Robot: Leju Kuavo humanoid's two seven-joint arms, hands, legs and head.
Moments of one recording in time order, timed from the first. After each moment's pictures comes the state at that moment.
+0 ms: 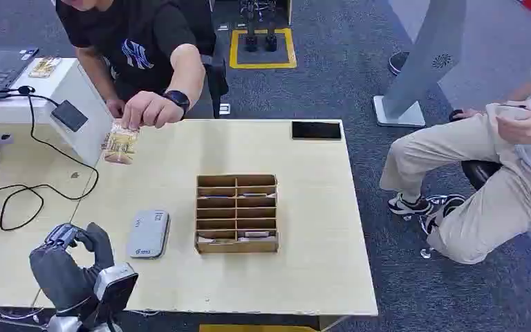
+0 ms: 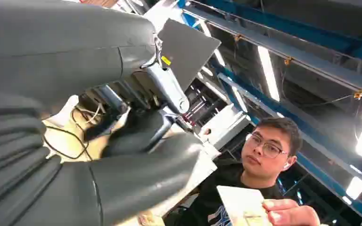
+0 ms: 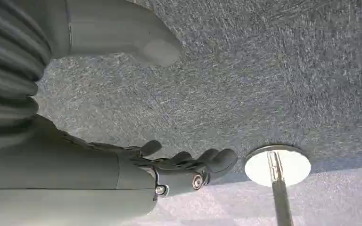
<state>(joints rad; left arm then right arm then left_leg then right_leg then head) 0.21 -0.31 -0.01 -1.84 -0.85 0.70 -0.50 -0.10 0.30 -1.47 -0.51 1.10 -0.67 -0.48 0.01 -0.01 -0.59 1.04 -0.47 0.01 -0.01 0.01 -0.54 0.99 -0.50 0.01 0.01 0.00</state>
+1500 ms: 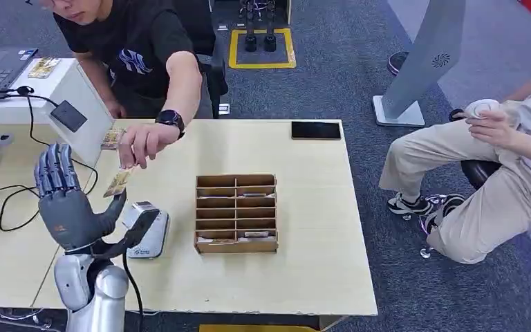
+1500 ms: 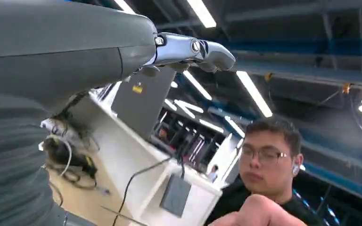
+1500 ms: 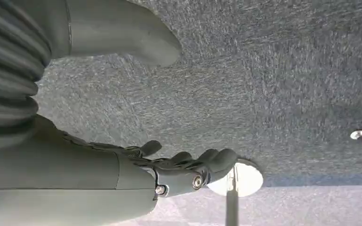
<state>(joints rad) -0.14 -0.29 0.17 -1.59 -1.29 0.70 -0.39 -0.15 0.25 -1.38 -0.41 1.23 -0.67 -0.46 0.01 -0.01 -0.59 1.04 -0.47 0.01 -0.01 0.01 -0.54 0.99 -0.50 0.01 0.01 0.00</state>
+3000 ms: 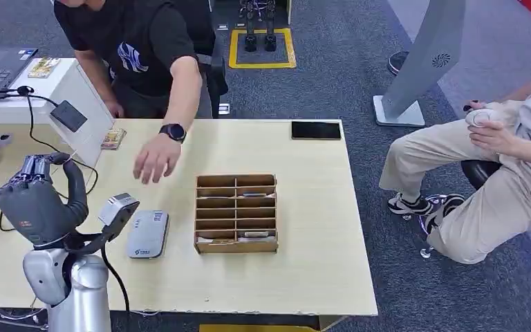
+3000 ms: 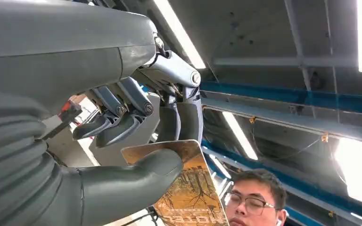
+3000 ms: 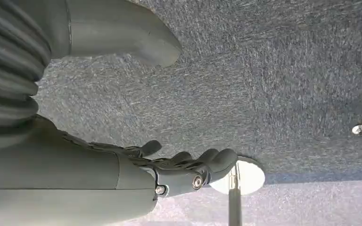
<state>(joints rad) -0.18 -0.30 0.22 -1.72 -1.25 0.70 -0.49 -0.14 0.24 -1.37 -0.42 1.16 -0.67 -0.47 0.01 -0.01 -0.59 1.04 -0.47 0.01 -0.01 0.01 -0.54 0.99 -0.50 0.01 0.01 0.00</state>
